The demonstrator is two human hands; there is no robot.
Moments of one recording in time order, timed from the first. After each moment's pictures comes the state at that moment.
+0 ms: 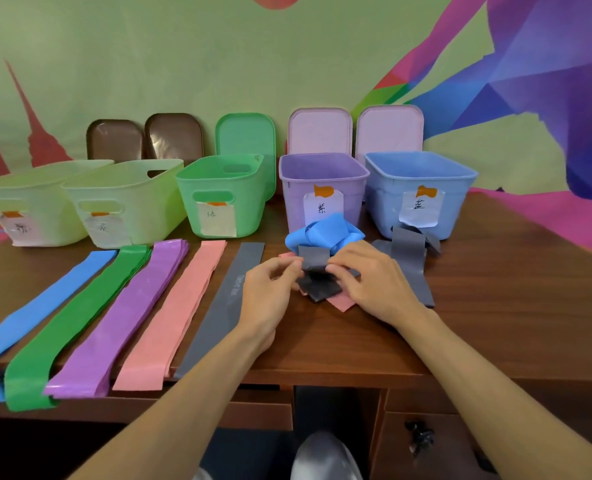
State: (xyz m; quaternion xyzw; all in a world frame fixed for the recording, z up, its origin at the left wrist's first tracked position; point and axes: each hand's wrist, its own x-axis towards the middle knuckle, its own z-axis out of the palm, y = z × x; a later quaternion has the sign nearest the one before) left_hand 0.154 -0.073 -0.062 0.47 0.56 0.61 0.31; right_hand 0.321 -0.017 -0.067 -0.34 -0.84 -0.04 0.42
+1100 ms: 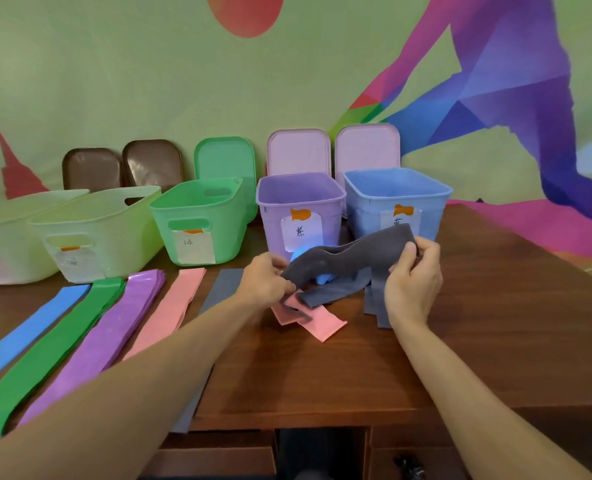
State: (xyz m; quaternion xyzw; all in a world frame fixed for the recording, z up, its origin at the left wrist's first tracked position) left_hand 0.156 -0.003 -0.027 0.61 0.68 0.34 0.21; right_hand 0.356 0.017 -0.065 -0.51 -0.45 0.09 0.73
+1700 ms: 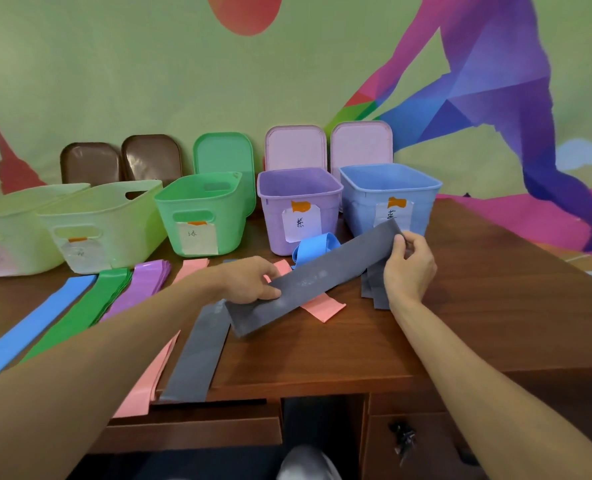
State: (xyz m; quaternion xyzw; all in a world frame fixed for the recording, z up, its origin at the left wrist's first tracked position) left_hand 0.126 -0.057 0.016 0.77 0.60 0.04 0.20; right_hand 0.358 0.009 -0.060 -0.56 -0.41 0.13 0.70
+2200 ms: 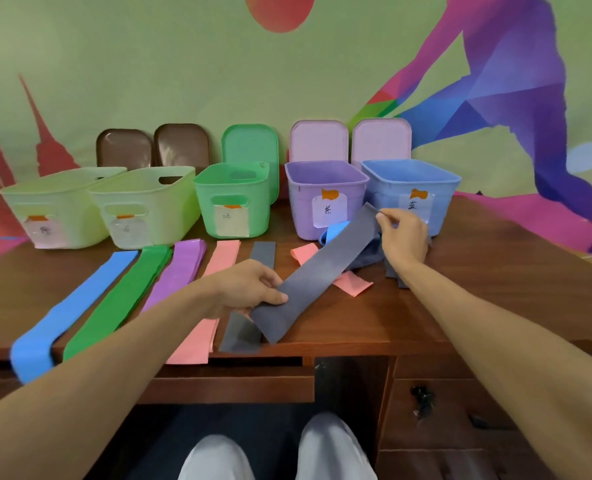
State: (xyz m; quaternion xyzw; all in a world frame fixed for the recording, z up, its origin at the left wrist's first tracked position) left_hand 0.083 -0.132 0.002 0.65 0.62 0.20 0.39; right_hand 0.325 0.000 -0.028 -0.60 -0.59 0.07 0.54
